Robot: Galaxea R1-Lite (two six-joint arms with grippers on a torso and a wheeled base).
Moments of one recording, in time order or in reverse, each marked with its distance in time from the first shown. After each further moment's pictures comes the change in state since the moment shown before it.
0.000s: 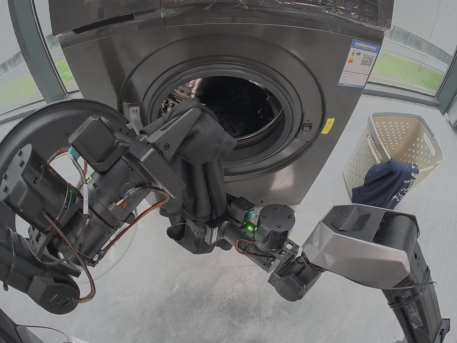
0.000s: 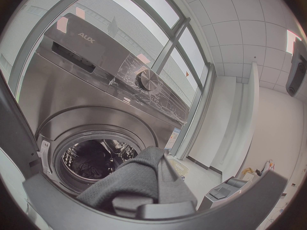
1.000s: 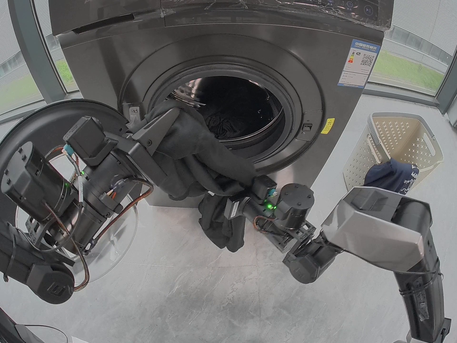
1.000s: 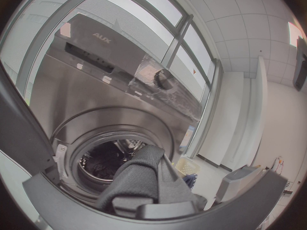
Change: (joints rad) left arm 0.101 0.005 0.013 0.003 -0.009 -0.003; right arm -0.090 -0.048 -0.014 0.009 -0.055 0.011
